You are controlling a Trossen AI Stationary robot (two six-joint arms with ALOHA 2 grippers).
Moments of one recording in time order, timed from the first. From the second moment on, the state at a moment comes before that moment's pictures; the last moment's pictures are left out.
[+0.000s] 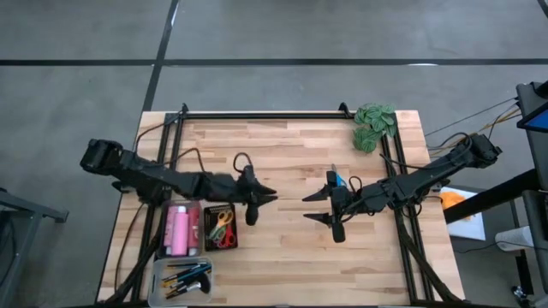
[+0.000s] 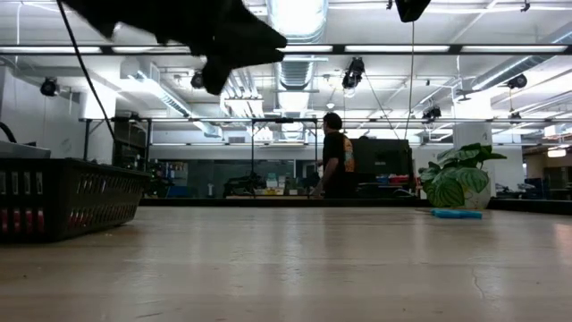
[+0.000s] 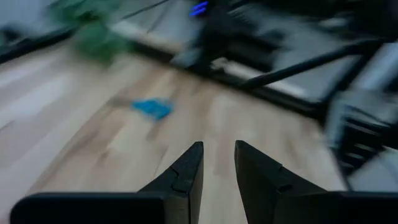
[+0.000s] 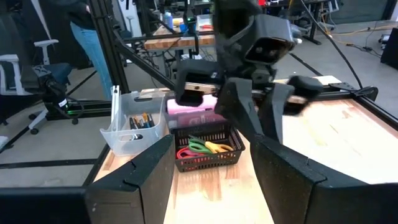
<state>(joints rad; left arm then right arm) -0.21 1.43 0.76 0.33 -0.28 -0.41 0.41 1.21 0.77 0.26 0.37 0.20</state>
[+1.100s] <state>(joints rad) -0.07 1.41 0.50 0.64 -0.06 -0.34 0.41 1.21 0.77 0.26 0.37 0.20</state>
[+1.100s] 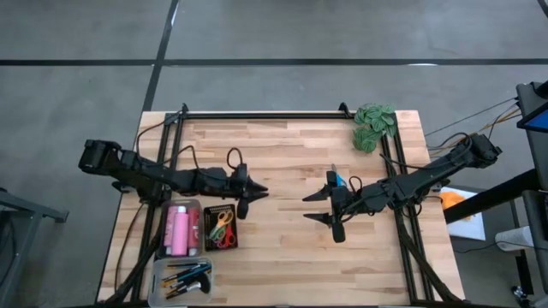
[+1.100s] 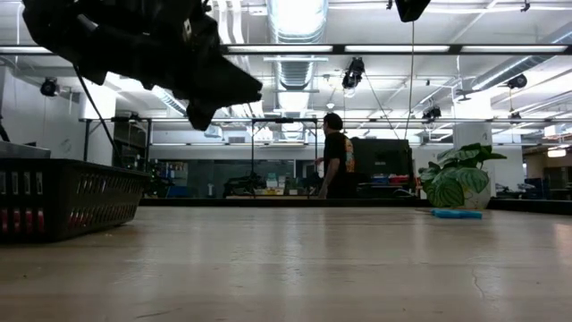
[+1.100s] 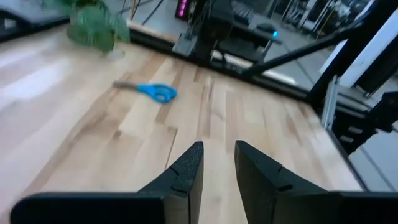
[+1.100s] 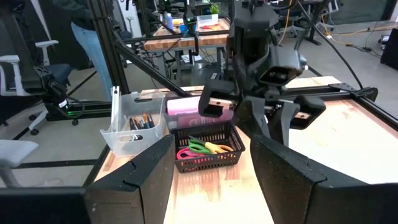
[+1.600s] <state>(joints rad) -0.07 1.41 0.50 0.60 -0.09 -0.39 0.41 1.21 0.77 0.28 0.37 0.22</state>
